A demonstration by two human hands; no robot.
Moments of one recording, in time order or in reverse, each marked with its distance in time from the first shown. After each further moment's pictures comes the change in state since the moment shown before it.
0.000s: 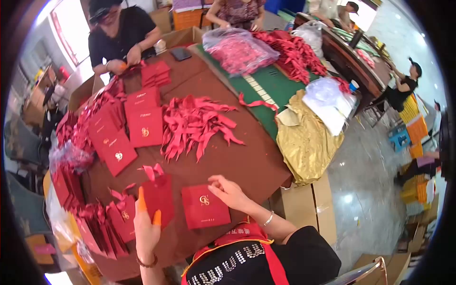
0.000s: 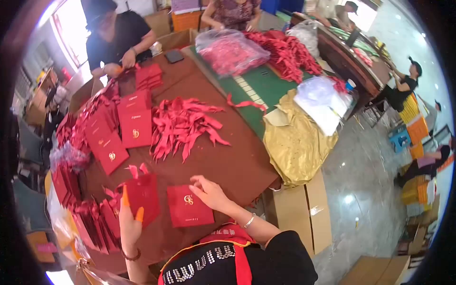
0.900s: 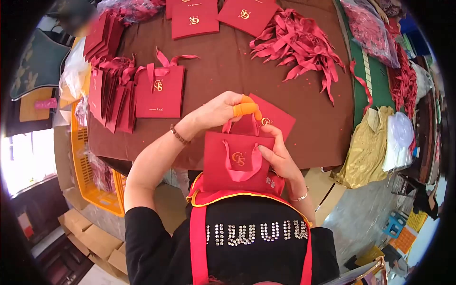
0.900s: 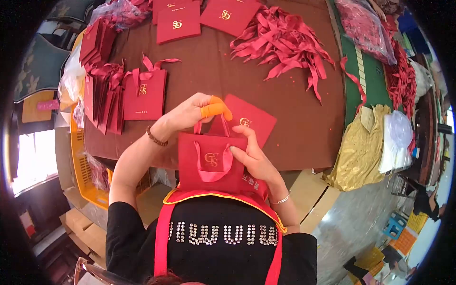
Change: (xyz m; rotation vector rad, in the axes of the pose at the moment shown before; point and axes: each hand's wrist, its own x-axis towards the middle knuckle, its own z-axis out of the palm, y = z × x) left_hand 0.023 -0.056 0.036 -0.513 -0.597 -0.369; right_hand -0.035 -0.001 0.028 0.478 -0.496 0.162
